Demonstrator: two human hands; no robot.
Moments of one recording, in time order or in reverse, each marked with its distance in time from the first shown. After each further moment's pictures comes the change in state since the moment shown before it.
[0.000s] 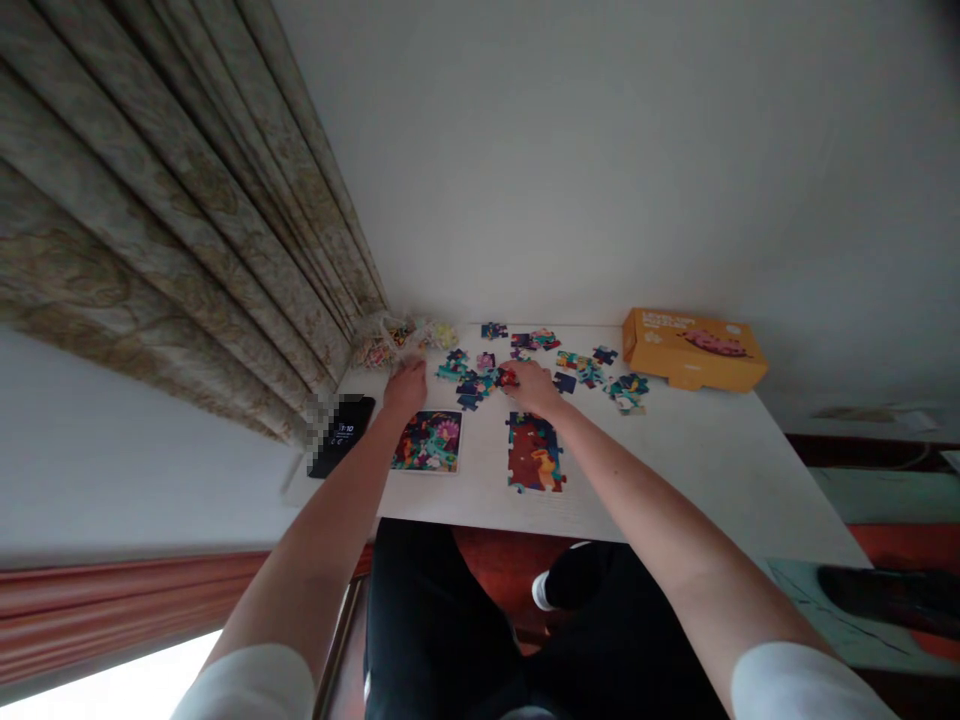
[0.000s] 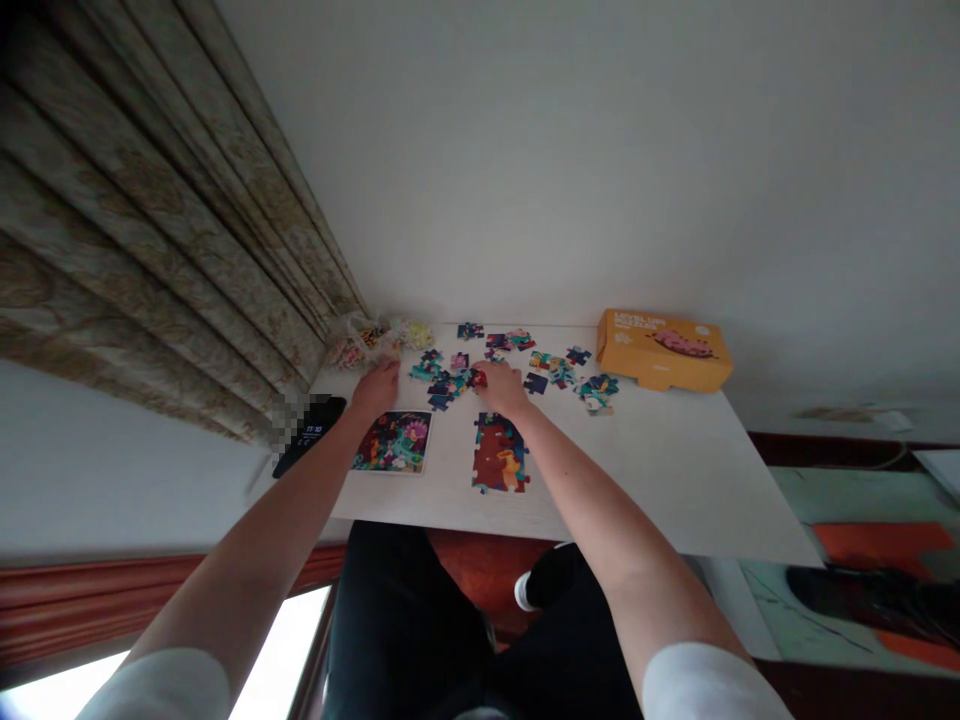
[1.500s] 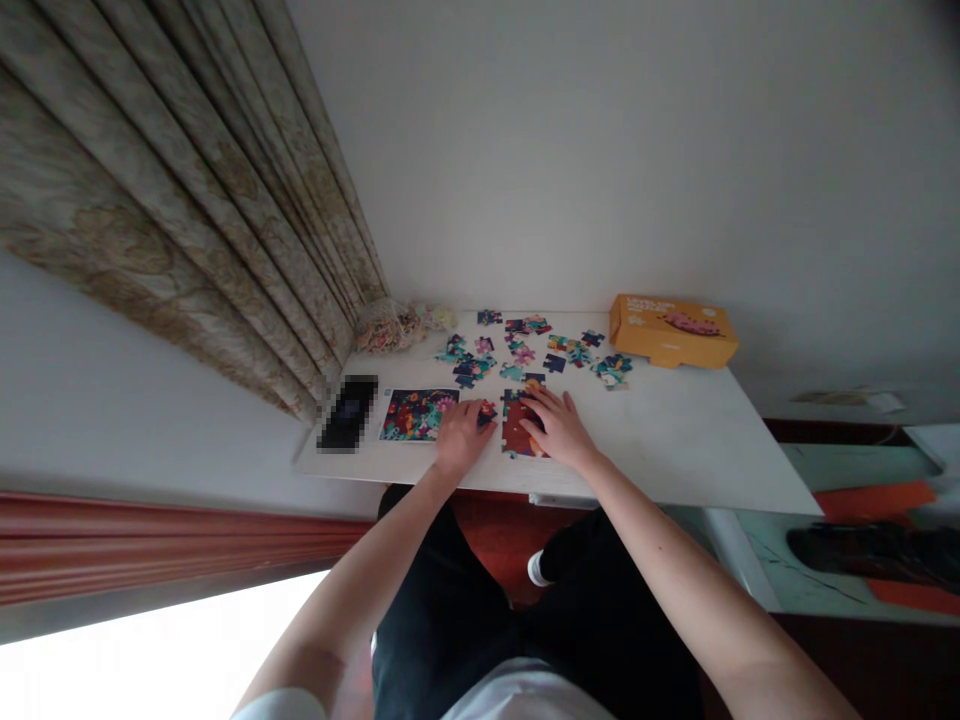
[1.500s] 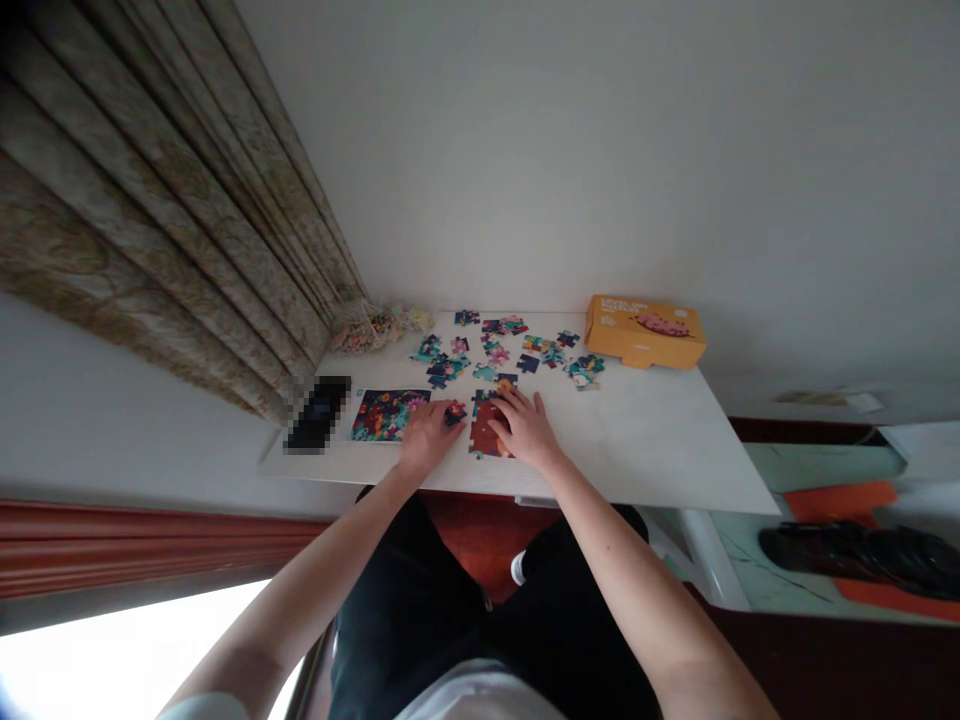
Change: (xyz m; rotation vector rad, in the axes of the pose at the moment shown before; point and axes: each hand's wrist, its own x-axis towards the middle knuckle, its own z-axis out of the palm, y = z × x) left_hand -0.146 0.125 0.020 -0.245 0.250 0.228; right_hand -0.148 0.006 -0.005 -0.016 0.095 -0.129
